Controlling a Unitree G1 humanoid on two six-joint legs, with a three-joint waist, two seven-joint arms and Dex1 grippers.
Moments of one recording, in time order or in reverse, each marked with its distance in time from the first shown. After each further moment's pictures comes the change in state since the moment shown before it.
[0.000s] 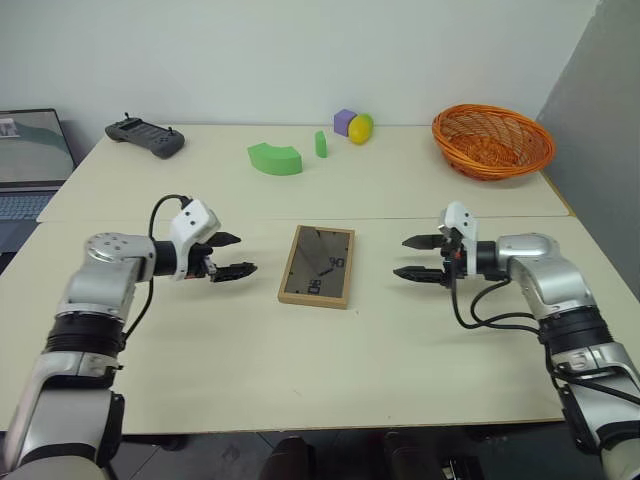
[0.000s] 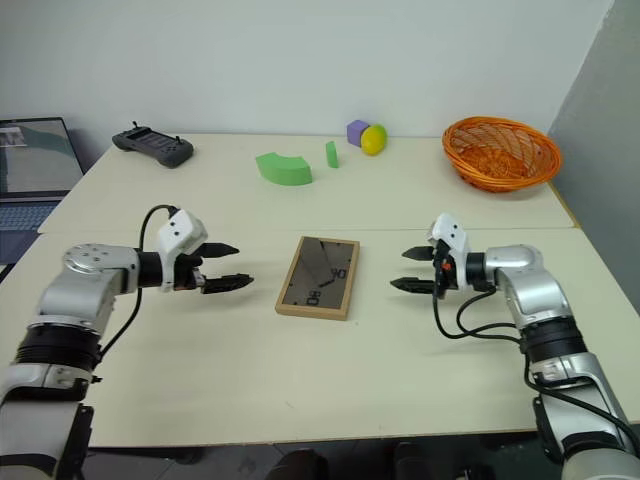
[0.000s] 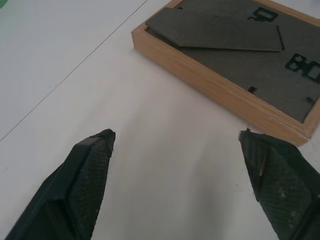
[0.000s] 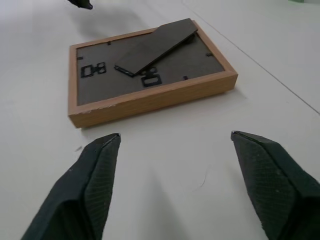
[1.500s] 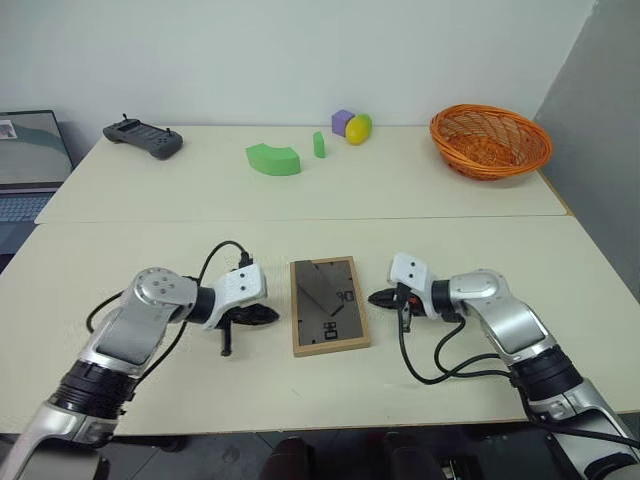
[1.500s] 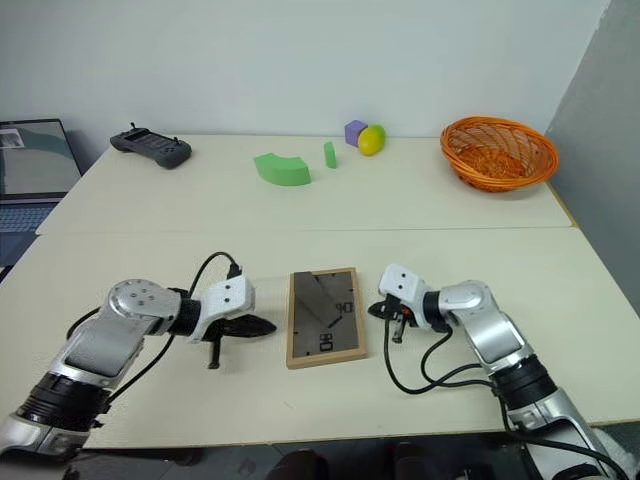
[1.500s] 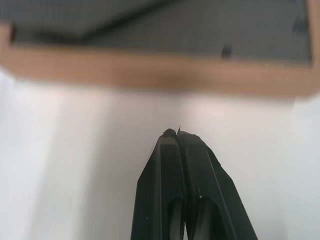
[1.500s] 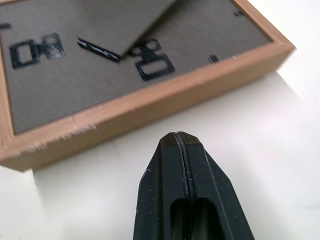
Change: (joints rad) left arm 0.275 0.101 -0.134 -0.478 0.106 0.101 -0.117; right arm 0.202 0.024 0.160 -0.347 -0.170 0.122 -0.108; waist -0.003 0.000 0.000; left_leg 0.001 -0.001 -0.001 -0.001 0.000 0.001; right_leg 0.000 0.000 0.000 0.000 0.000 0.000
